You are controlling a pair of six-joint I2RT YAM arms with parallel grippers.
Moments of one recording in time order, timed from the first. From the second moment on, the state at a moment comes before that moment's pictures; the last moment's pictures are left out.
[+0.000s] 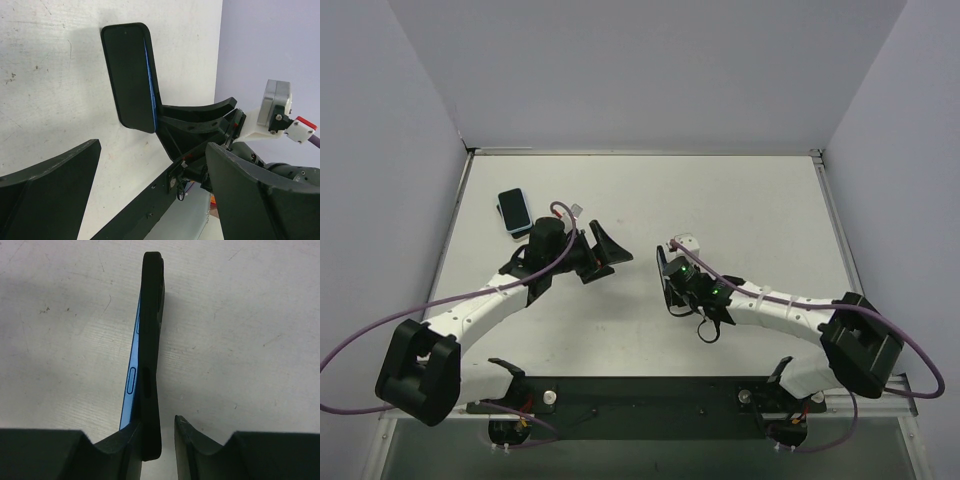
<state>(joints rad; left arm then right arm) -0.45 1.25 0.69 0.04 0.46 -1.01 0.90 1.37 0.69 -0.20 0.41 0.49</state>
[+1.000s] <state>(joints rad) -0.44 1.30 0.68 0.04 0.48 -0.97 0.83 1.71 0.84 -0.02 0.34 0.55</state>
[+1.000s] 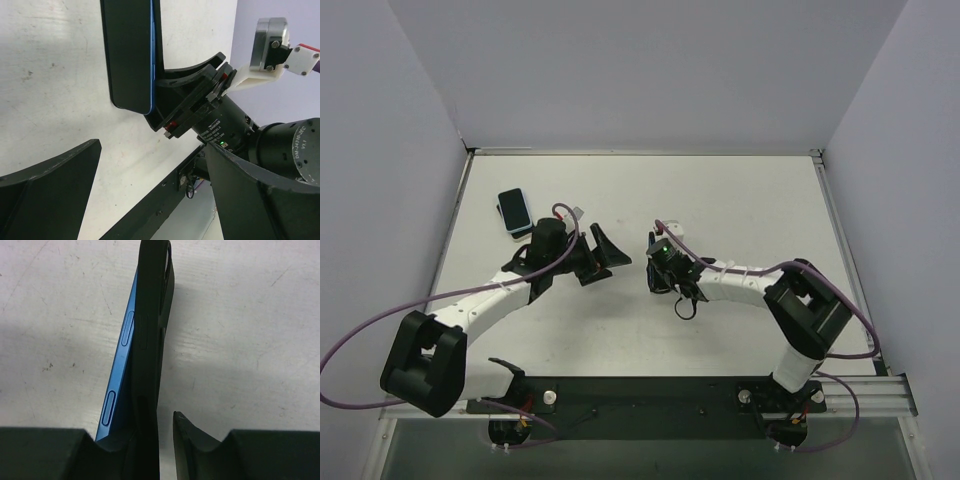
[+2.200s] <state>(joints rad) -0.44 1.40 0.67 0.12 0.52 -1.01 0.63 1.50 1.04 -0.60 -0.17 0.51</state>
